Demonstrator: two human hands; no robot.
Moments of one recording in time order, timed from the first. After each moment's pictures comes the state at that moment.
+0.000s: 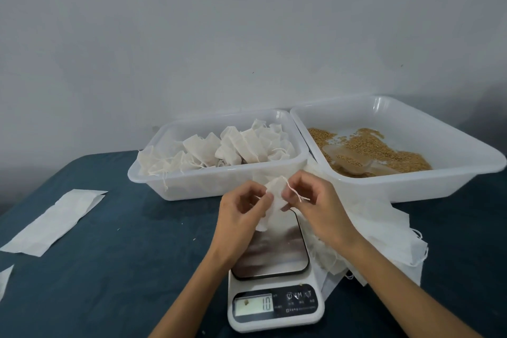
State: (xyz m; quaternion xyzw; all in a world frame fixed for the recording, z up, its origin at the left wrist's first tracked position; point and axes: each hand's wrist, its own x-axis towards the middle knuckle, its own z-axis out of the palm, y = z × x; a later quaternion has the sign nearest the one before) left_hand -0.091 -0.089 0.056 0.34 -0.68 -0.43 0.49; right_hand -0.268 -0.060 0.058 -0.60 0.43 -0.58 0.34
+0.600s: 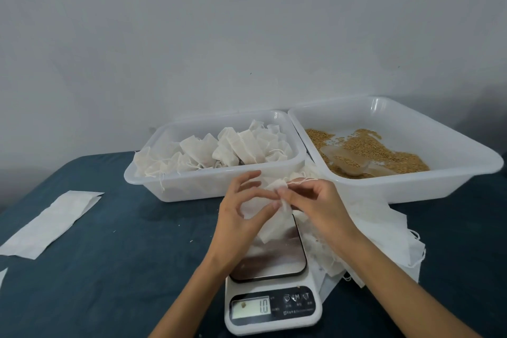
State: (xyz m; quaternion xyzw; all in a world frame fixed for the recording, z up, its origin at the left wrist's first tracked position) left_hand -0.091 -0.087 0.055 0.34 -0.72 -0.36 0.49; right_hand -0.269 -0.061 0.061 -0.51 0.43 -0.61 0.41
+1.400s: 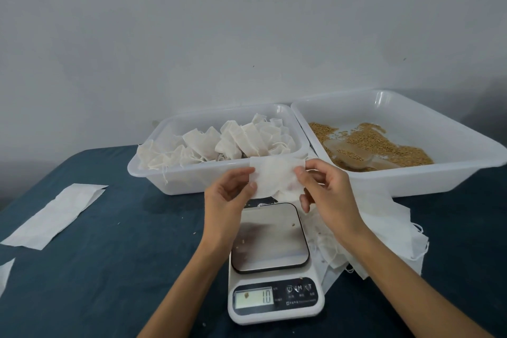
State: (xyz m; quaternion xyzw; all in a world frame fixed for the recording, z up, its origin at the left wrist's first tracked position) left_hand -0.084 -0.096 0.056 0.36 -0.56 -0.48 0.57; right_hand -0.277 -0.064 0.056 -0.52 0.46 -0.65 0.32
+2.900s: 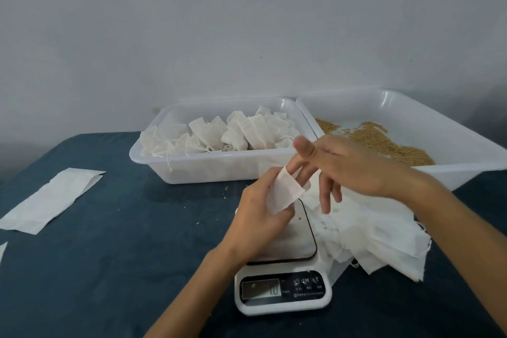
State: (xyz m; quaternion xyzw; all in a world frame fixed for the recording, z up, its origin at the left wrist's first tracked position) left_hand -0.092 -0.068 0.065 0.33 -0.76 -0.36 0.42; right_hand -0.275 -0.040 0.167 -0.75 0.52 -0.25 0.34
